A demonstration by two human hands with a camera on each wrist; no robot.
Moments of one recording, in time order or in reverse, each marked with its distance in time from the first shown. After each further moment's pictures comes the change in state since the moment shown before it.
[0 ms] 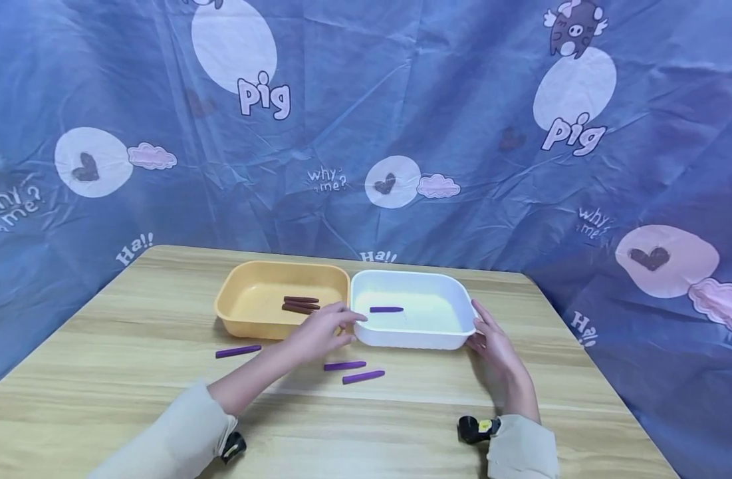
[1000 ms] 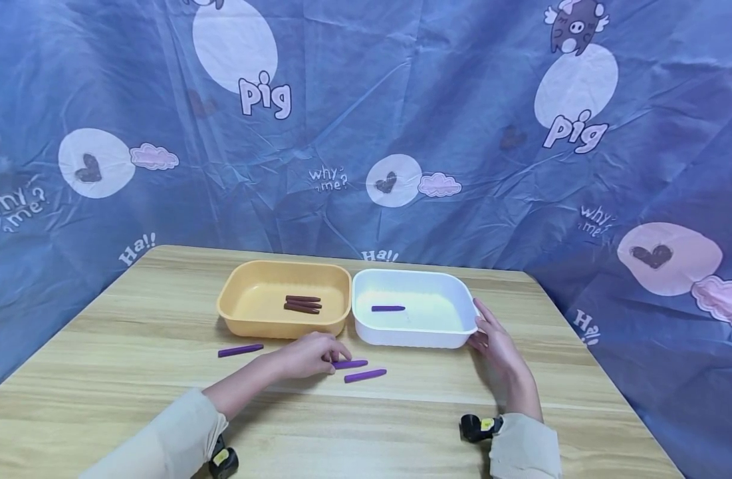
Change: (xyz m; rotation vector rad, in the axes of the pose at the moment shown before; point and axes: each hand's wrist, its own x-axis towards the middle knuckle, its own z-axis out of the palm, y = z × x) left_hand -0.022 -0.032 0.020 -0.014 -0.295 0.021; right_hand -0.001 -0.001 0.000 0.006 -0.008 0.001
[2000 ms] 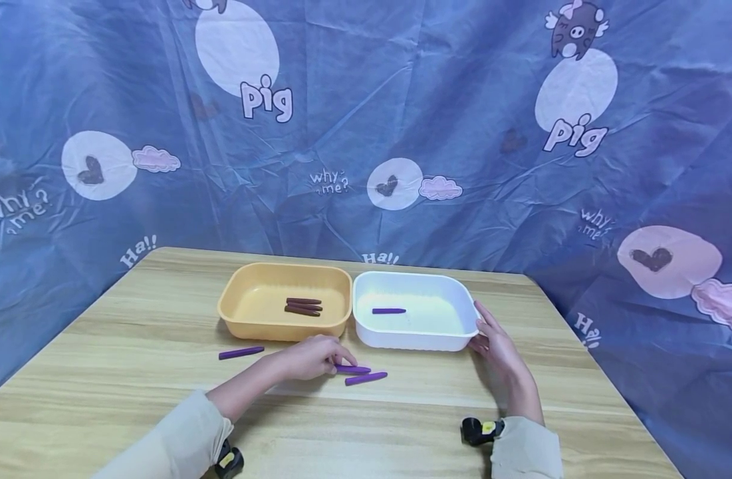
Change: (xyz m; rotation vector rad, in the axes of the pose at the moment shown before) left_hand 0.001 0.009 -0.006 0.005 -0.046 0.013; right_hand -0.001 0.000 -0.001 -0.014 0.011 0.003
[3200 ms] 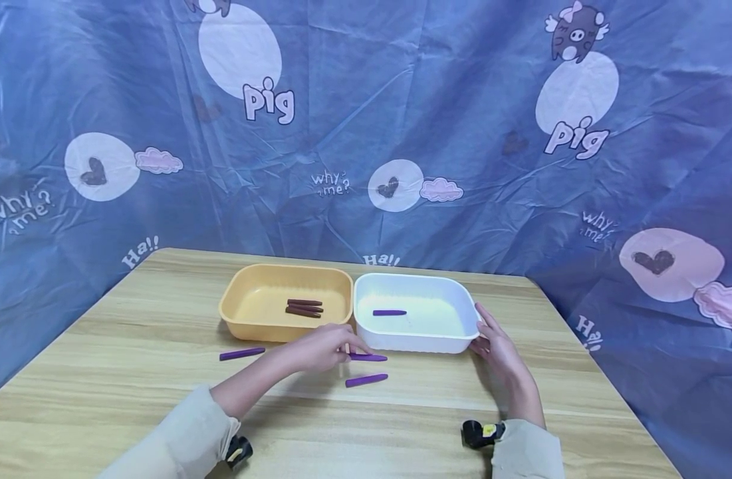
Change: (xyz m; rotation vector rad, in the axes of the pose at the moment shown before) left_hand 0.009 0.029 -0.021 -0.006 0.078 0.018; right_hand 0.000 0.000 0.001 -0.008 0.008 0.003
